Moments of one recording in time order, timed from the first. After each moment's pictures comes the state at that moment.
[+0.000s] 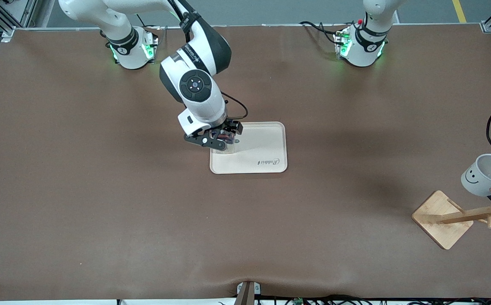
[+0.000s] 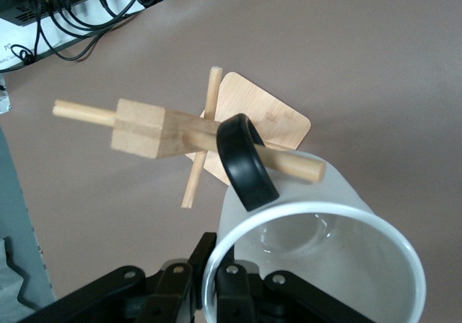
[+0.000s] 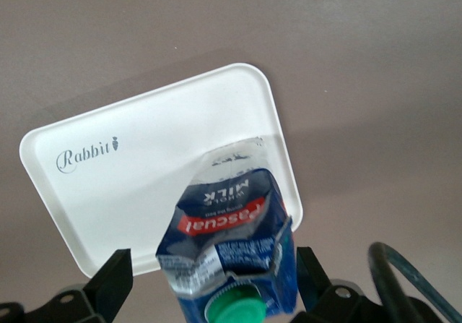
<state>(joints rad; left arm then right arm) 0.61 0.34 -0.46 -1.56 0.28 2.04 0.40 0.74 0.43 -0.05 -1.64 0.17 2.01 0.90</state>
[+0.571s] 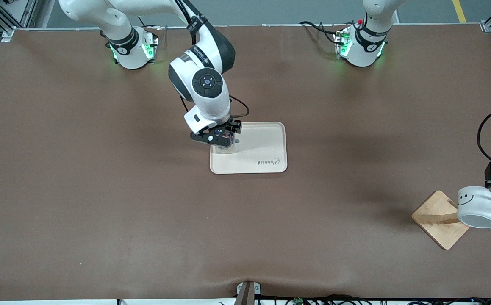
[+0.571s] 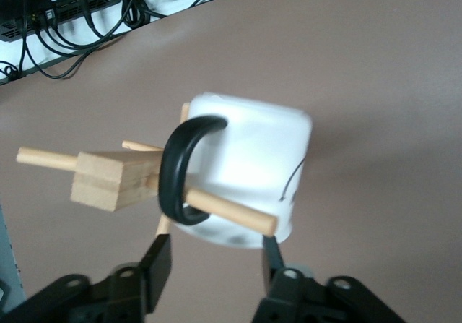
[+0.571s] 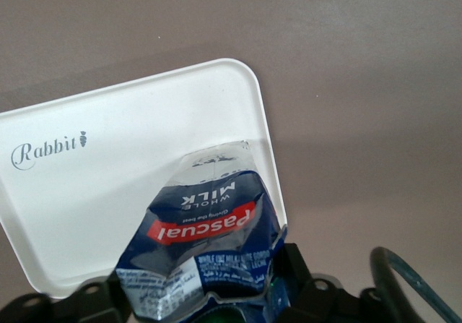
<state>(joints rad) 0.57 0.37 -0.48 -1.51 0.28 2.02 0.33 0.77 0.43 -0.05 -1.69 0.09 2.03 0.90</state>
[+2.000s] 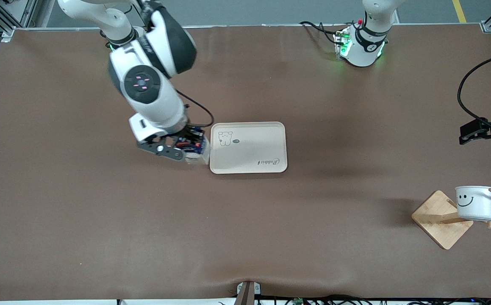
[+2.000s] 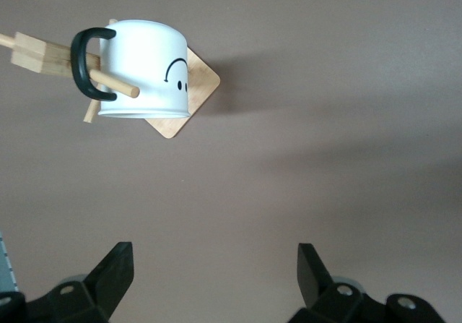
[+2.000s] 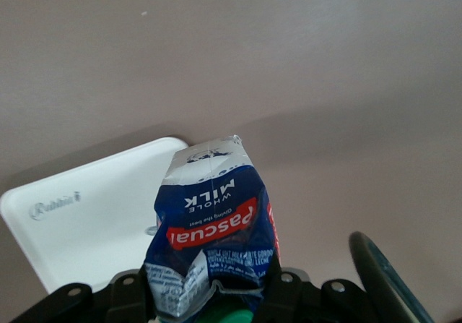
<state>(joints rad) 0.57 0.20 -0.60 -1.44 0.20 1.60 0.12 0.57 0.33 -0.08 -1.51 0.09 1.72 0.75</state>
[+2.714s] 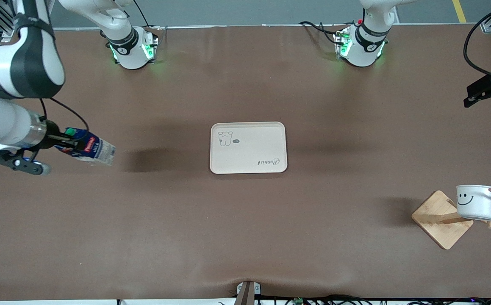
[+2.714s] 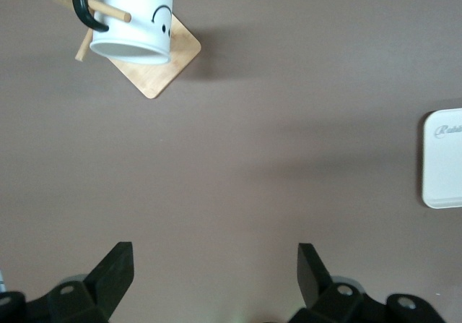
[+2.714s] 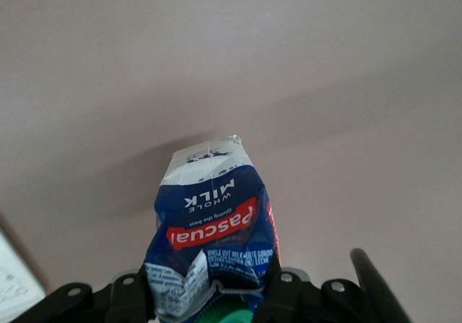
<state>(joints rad) 0.15 -0.02 -0.08 -1.53 0.00 1.49 0.14 0.10 0.20 -0.09 -1.64 -0.04 1.64 0.34</state>
